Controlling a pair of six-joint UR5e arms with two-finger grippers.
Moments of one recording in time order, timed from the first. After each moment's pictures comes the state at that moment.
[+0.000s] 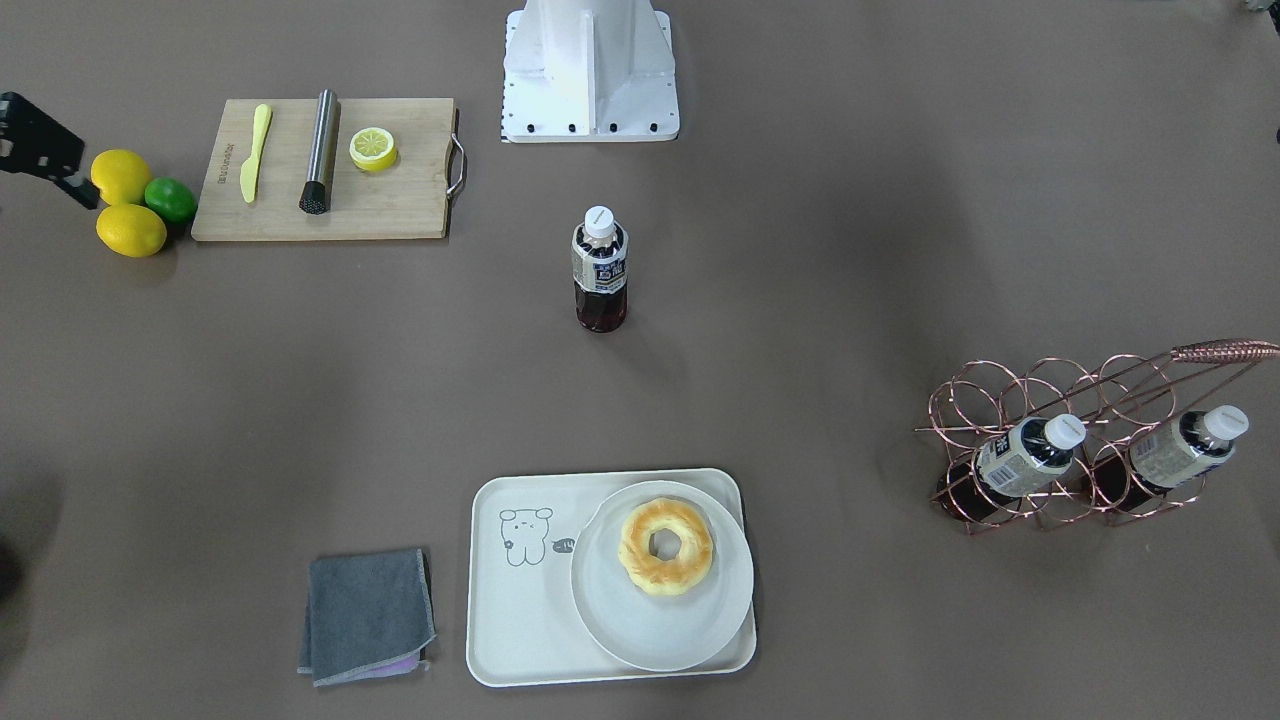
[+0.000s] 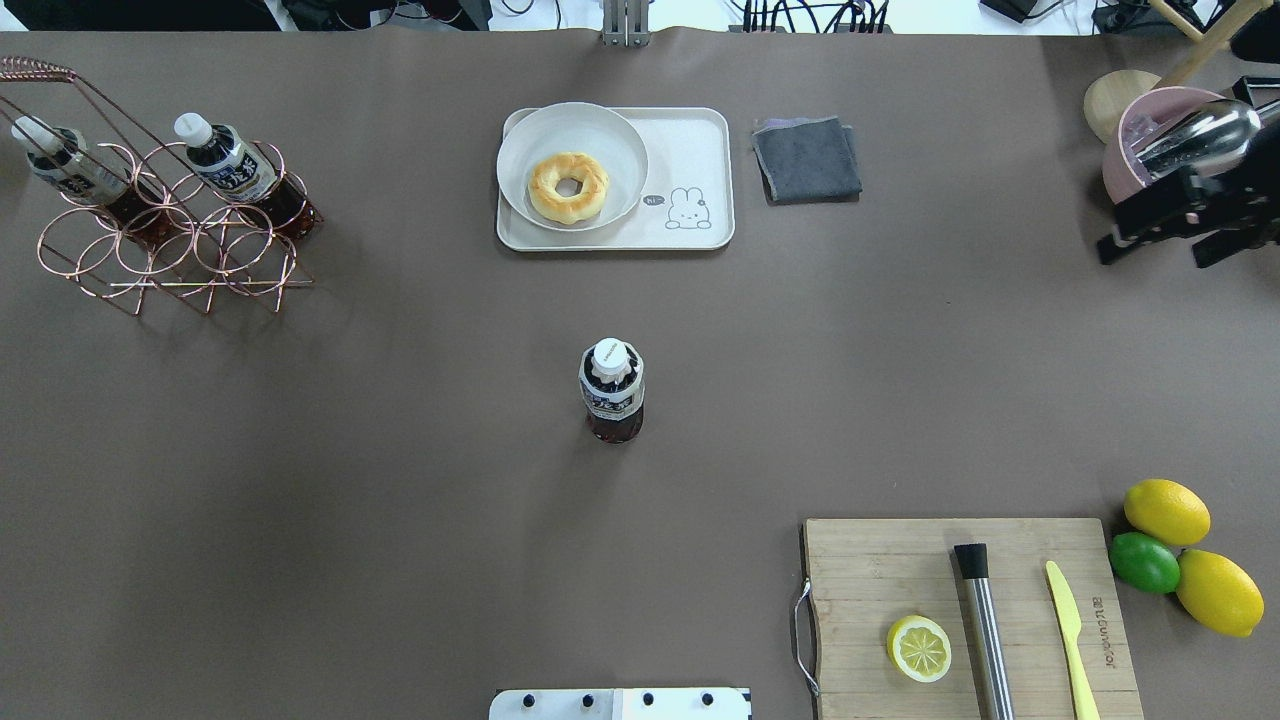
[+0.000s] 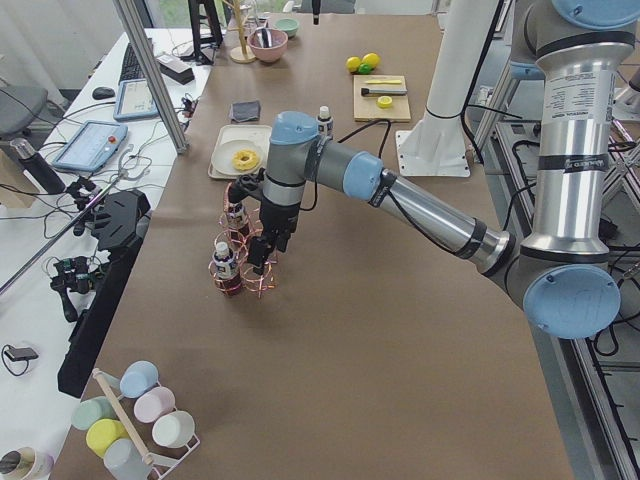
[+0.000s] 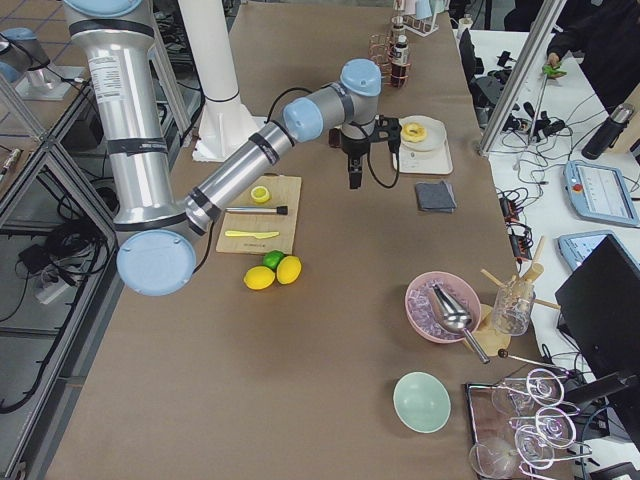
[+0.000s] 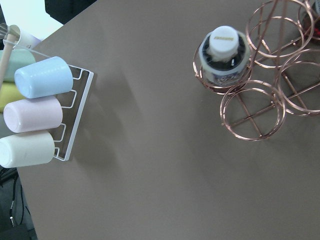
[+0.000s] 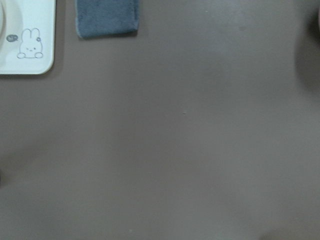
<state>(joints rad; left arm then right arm) -1.43 -1.56 -2.08 -1.41 -2.02 0.13 1.18 -1.41 2.17 -1.83 2.37 0.58</state>
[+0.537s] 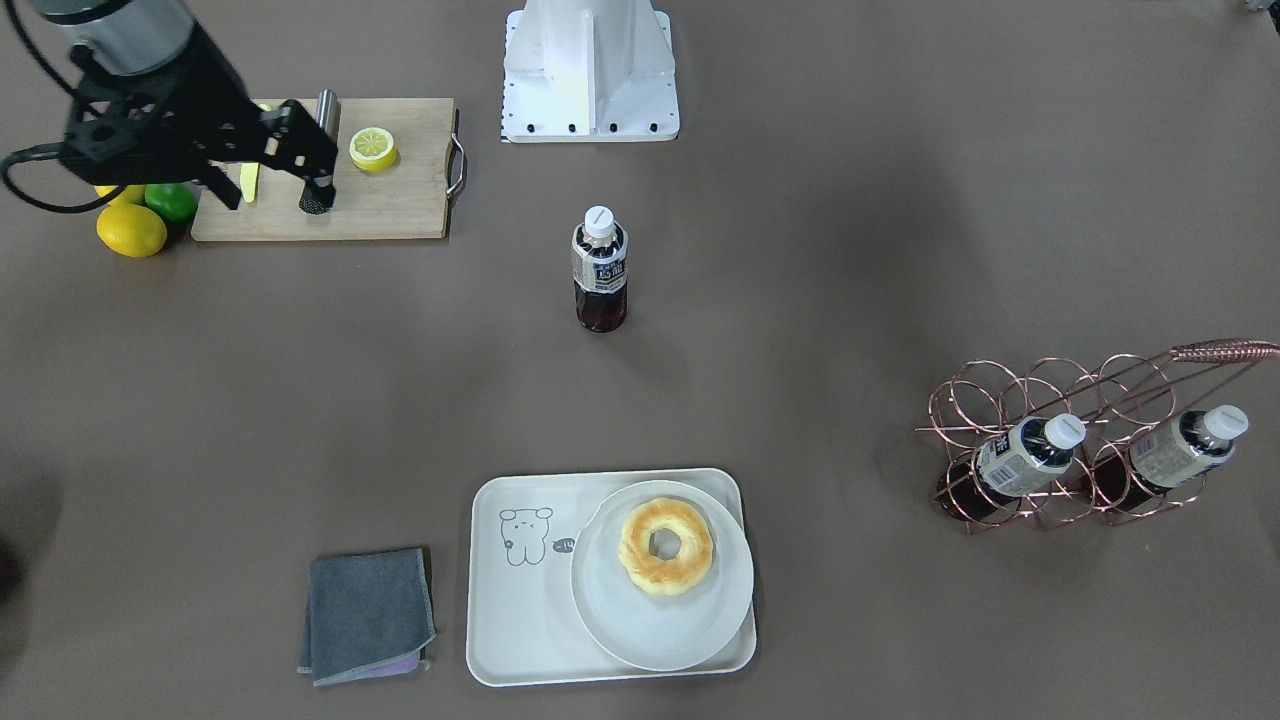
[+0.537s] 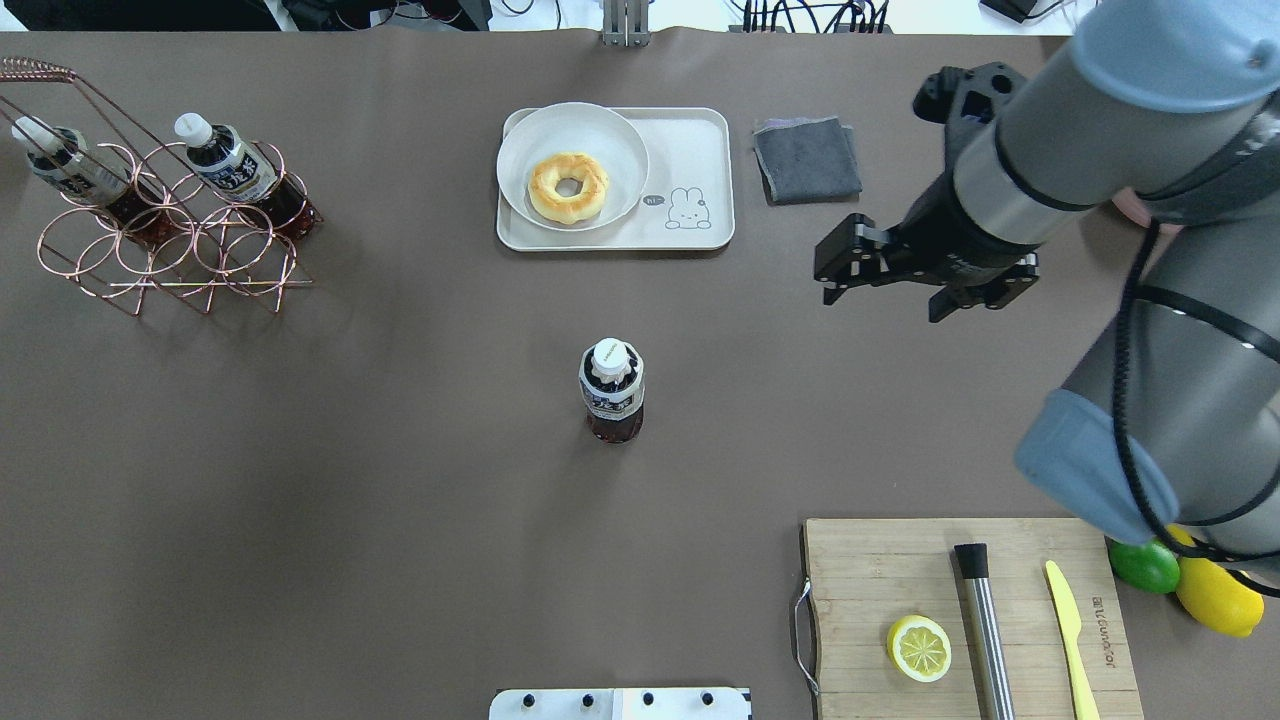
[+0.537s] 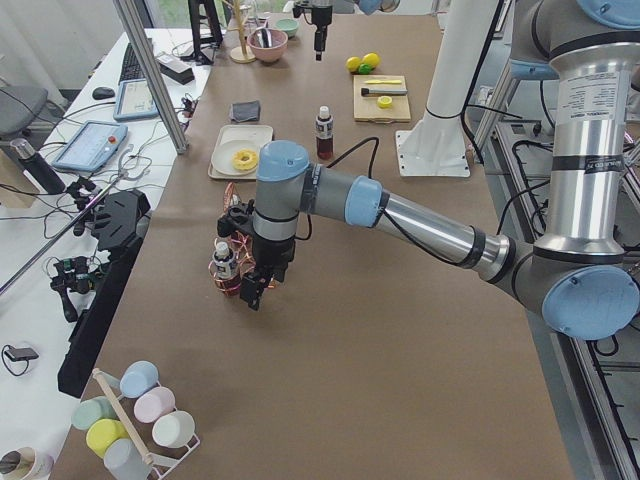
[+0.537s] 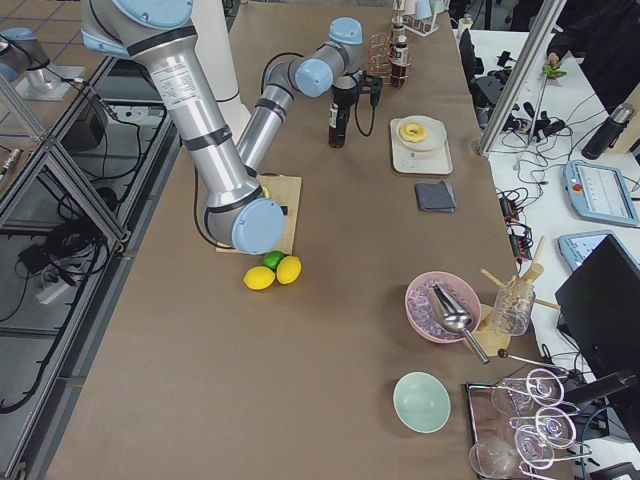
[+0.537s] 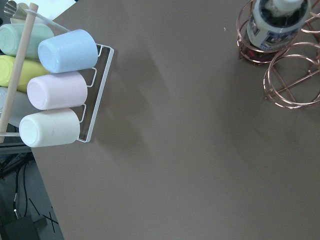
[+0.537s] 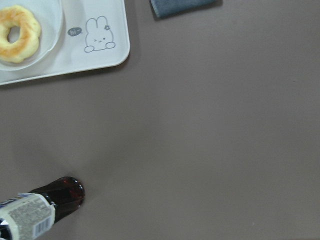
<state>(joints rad) -1.57 -1.55 -1.96 -1.42 -2.09 0.33 0.81 -1.09 2.15 -1.89 2.13 1.13</state>
